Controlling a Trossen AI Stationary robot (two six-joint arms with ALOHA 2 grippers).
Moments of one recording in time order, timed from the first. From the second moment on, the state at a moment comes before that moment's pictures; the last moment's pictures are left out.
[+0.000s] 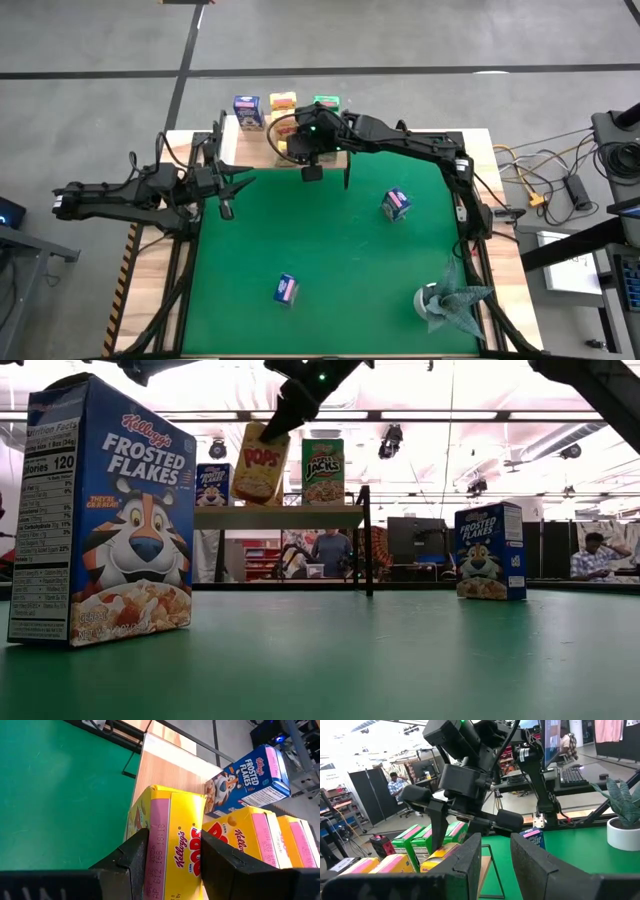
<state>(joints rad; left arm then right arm) -0.01 0.54 0.61 -0.01 -0.32 0.27 -0.27 2.09 2.20 -0.74 0.02 -0.61</state>
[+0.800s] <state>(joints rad) -0.01 0.54 0.61 -0.01 -0.32 0.27 -0.29 2.09 2.20 -0.69 0.03 -0.59</state>
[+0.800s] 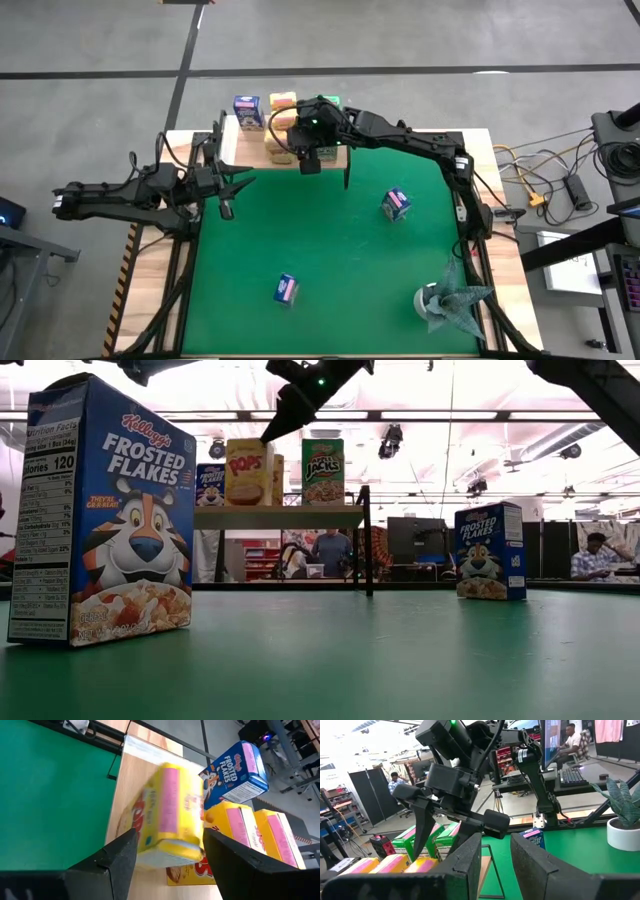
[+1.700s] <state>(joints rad) 0.12 0.72 0.56 -0.08 -0.59 0.27 -0.18 1.96 2.20 -1.01 0.03 -0.52</state>
